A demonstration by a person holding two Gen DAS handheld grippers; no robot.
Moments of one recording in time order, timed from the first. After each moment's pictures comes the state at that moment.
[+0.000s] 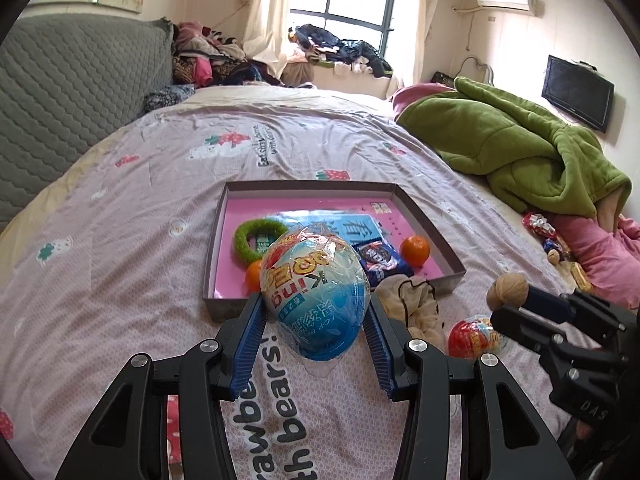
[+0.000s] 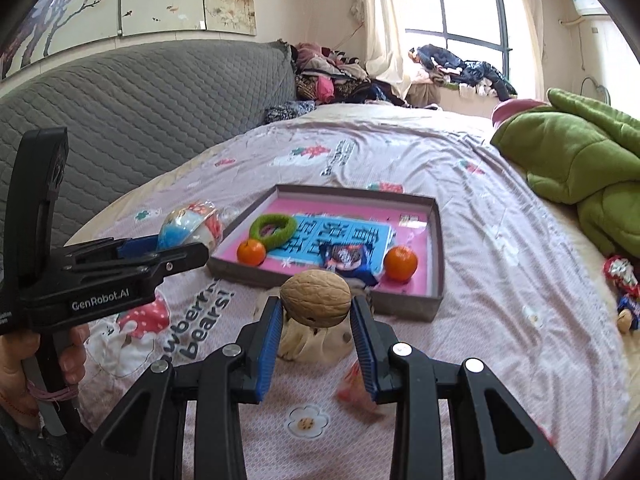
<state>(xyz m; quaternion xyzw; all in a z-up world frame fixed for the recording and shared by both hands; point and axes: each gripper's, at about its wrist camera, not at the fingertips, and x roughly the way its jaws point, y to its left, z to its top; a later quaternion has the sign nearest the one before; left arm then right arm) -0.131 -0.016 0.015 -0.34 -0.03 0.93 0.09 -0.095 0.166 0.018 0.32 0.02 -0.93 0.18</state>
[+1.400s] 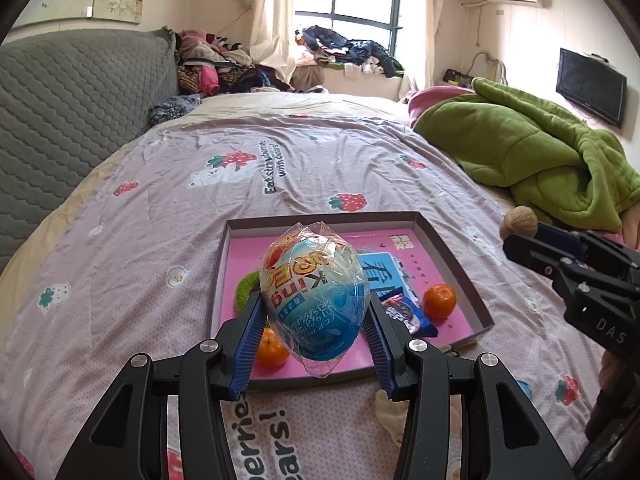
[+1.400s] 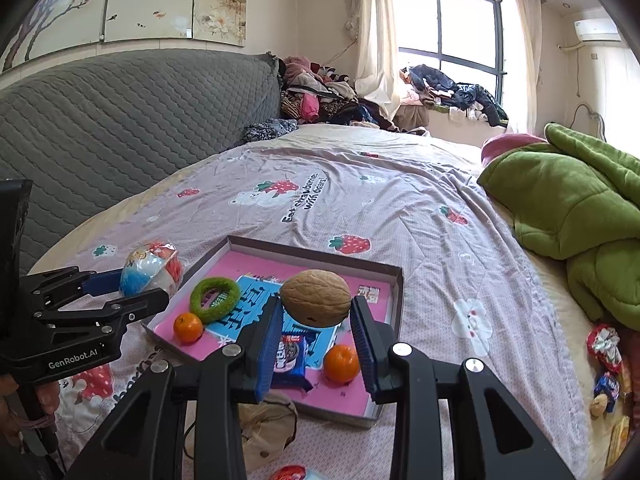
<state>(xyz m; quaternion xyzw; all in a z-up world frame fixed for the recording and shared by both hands) -0.203 0.000 0.031 -0.34 -0.01 0.94 0.06 -0.192 0.183 0.052 0.30 0.05 -0.94 0.15</state>
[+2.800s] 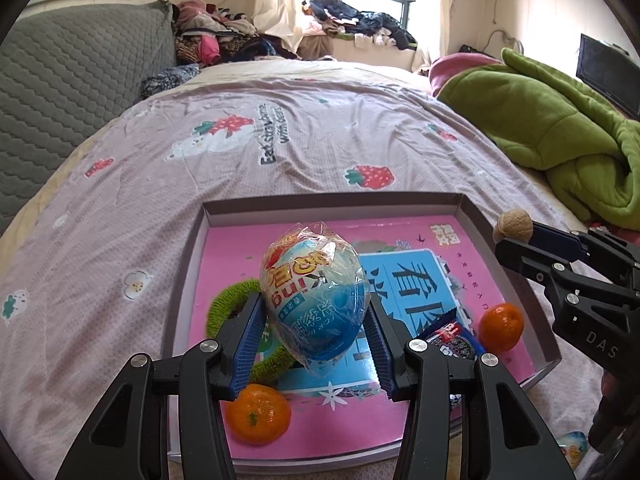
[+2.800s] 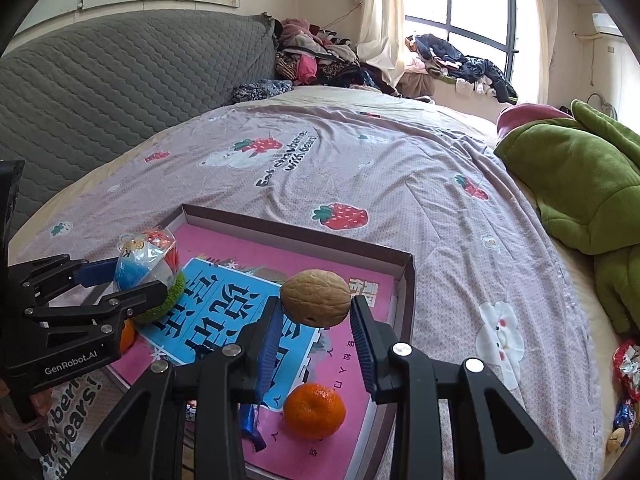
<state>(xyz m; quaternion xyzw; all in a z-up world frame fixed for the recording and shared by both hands) -0.301 0.011 -0.035 -0.40 -0.01 0.92 0.05 -0.288 0.176 -0.013 0.36 0.07 -0.92 0.15</state>
